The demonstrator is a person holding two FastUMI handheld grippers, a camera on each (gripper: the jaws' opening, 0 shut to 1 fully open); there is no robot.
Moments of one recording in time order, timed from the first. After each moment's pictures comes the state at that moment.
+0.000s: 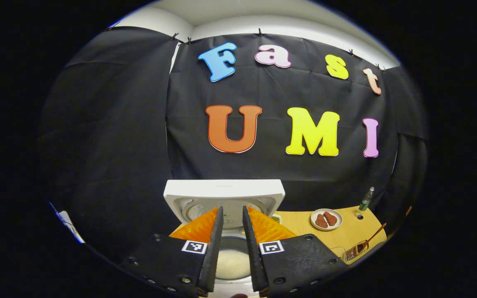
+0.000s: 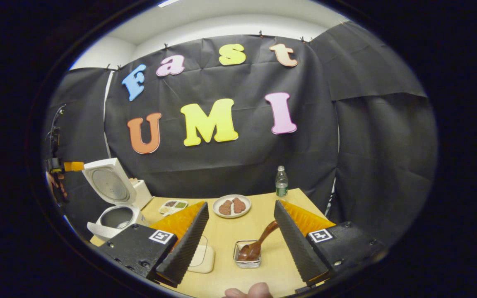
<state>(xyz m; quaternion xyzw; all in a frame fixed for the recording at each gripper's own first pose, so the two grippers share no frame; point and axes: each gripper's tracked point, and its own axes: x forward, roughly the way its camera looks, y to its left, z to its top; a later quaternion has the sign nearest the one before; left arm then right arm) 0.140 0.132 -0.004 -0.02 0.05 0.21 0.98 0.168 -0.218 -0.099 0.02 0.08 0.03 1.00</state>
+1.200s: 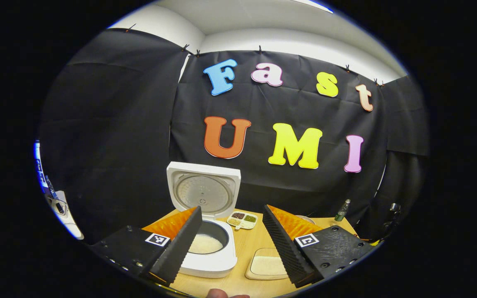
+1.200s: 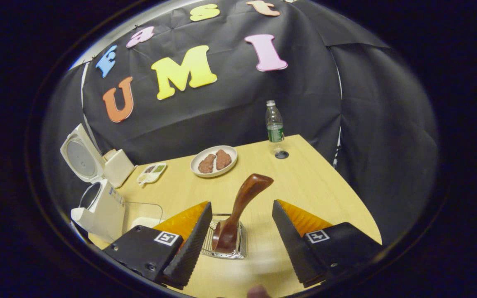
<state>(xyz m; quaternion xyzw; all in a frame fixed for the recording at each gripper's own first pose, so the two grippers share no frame) 0.078 0.019 0.007 -0.06 0.01 0.22 0.97 0.275 -0.272 -0.279 0.07 0.26 0.04 0.96</state>
